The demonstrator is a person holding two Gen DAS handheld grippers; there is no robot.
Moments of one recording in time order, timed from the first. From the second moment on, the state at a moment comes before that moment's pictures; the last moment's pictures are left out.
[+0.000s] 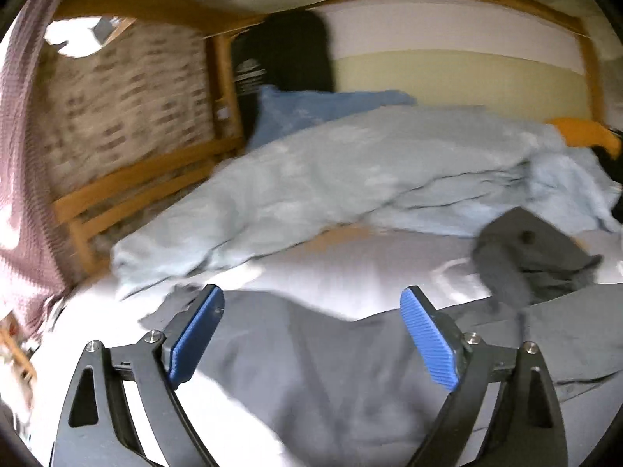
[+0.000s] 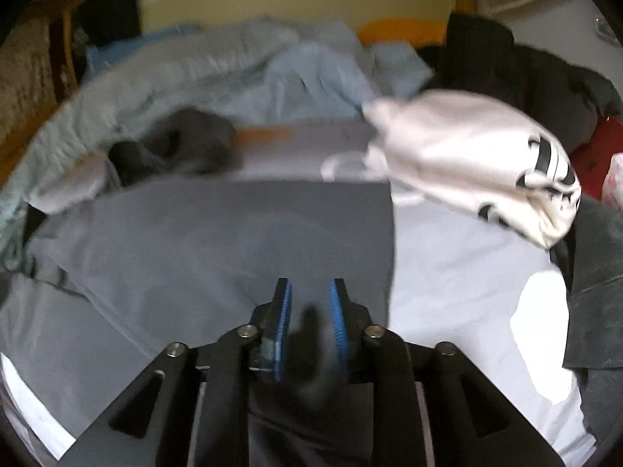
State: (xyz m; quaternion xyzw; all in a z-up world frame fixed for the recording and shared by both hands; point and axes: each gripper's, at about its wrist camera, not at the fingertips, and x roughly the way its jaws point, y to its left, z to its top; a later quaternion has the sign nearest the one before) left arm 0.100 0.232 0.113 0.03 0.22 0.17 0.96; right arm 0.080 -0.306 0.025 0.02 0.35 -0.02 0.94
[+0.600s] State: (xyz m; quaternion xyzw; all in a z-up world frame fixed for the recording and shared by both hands) left arm 0.146 0.394 -0.005 -0.18 0.38 0.26 0.87; right arm 0.081 -0.225 0.013 -0.01 0.34 0.06 0.94
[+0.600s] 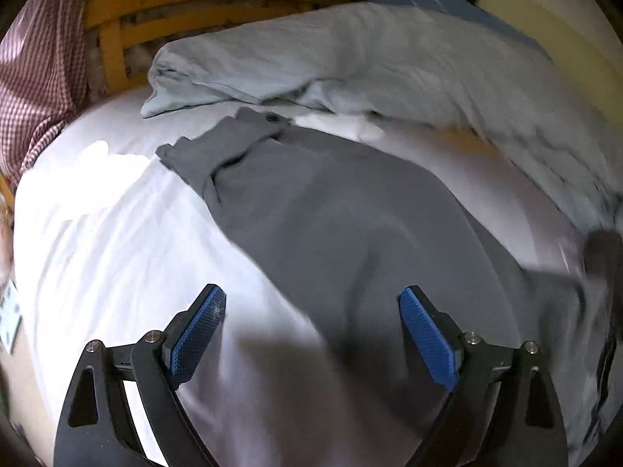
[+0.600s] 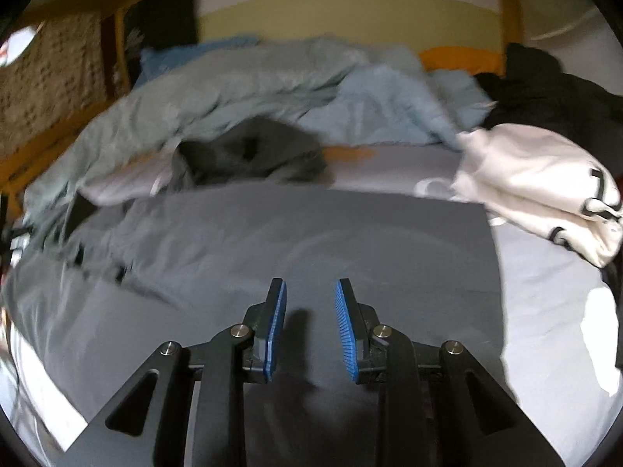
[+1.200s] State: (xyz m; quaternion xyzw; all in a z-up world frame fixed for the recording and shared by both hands) left arm 0.086 0.338 0.084 -0.17 0.15 0.13 0.97; right arm 0.094 -0.216 -0.004 -0.03 0.36 0.03 0.93
